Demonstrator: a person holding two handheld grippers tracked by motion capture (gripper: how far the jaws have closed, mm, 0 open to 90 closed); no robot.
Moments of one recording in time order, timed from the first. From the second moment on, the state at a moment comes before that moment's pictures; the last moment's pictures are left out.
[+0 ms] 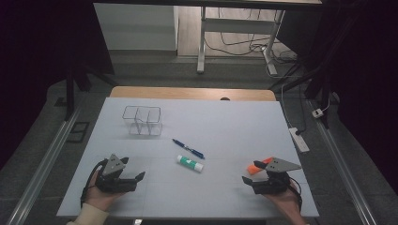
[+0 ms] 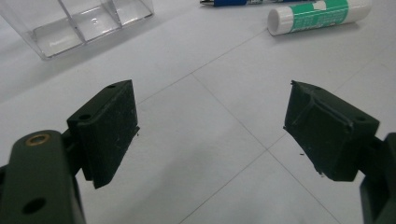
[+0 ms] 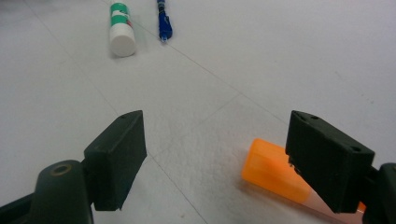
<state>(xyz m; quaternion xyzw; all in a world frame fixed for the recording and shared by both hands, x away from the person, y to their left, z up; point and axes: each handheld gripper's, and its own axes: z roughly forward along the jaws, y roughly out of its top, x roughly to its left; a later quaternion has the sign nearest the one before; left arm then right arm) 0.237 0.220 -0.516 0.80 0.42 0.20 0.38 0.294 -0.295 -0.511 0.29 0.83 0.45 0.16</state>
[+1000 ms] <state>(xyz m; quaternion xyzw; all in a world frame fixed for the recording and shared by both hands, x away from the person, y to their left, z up) 0.240 0.224 -0.514 0.80 0.42 0.20 0.39 0.296 -0.303 -0.511 0.29 0.83 0.44 0.17</state>
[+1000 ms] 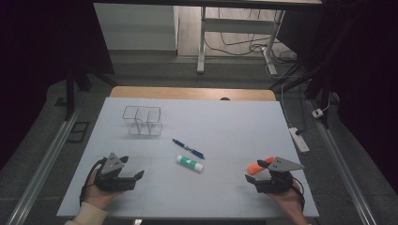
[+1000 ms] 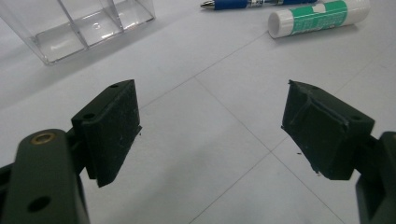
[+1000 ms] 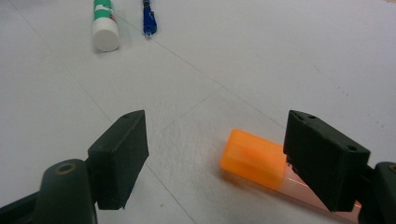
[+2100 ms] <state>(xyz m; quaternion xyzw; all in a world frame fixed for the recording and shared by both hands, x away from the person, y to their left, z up) 0.304 0.246 -0.498 0.79 0.44 0.22 0.37 0.296 -0.304 -0.511 0.30 0.83 0.43 0.18</state>
